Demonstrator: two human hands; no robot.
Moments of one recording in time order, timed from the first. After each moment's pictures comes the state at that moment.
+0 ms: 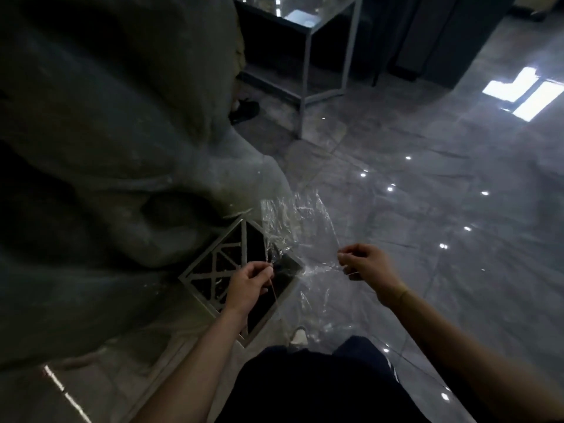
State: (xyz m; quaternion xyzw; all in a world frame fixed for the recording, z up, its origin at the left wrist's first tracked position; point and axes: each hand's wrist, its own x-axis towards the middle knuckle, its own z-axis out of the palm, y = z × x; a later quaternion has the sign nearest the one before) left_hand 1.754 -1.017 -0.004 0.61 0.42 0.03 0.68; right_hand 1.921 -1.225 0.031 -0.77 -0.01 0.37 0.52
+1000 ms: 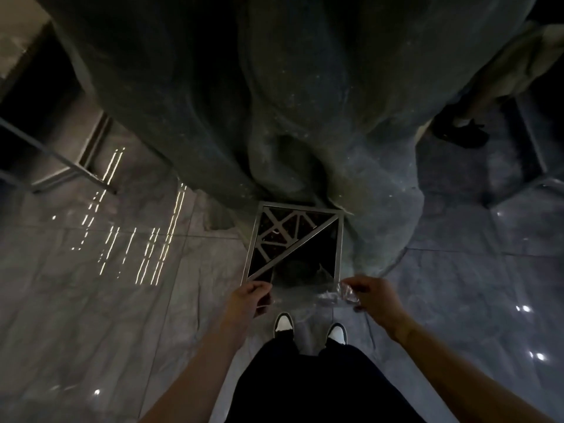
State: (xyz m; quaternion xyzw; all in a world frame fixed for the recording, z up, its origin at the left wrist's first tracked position) left_hand 1.740 -1.134 -0.007 0.21 0.71 0.31 0.60; right_hand 2.017 -1.123 0.000 -0.67 -0.46 0.56 0.18
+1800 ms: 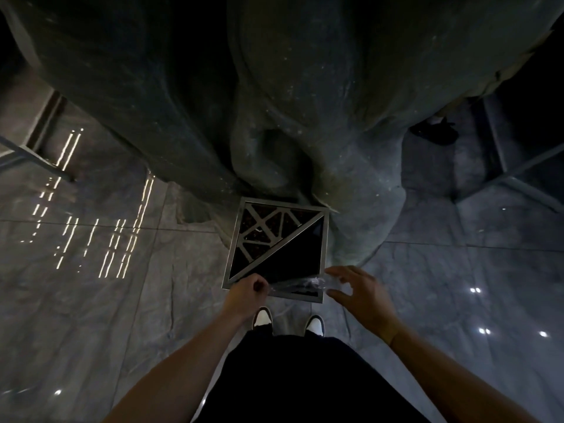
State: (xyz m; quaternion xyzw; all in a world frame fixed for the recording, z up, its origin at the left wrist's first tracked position) left_hand 1.750 -1.097 -0.066 0.54 0.70 0.07 0.46; right_hand 2.016 -1.114 0.001 -0.64 -0.69 0.34 0.10
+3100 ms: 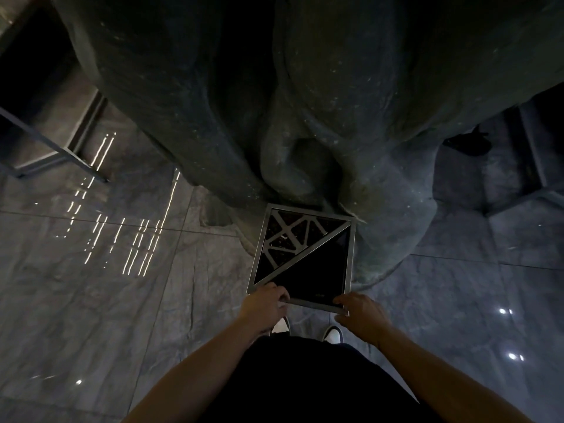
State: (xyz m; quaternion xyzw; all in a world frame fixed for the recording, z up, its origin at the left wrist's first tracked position) left_hand 1.730 -1.096 -0.050 0.68 0.62 -0.07 0.38; right_hand 1.977 -1.103 -0.051 -0.60 -0.70 0.36 -0.14
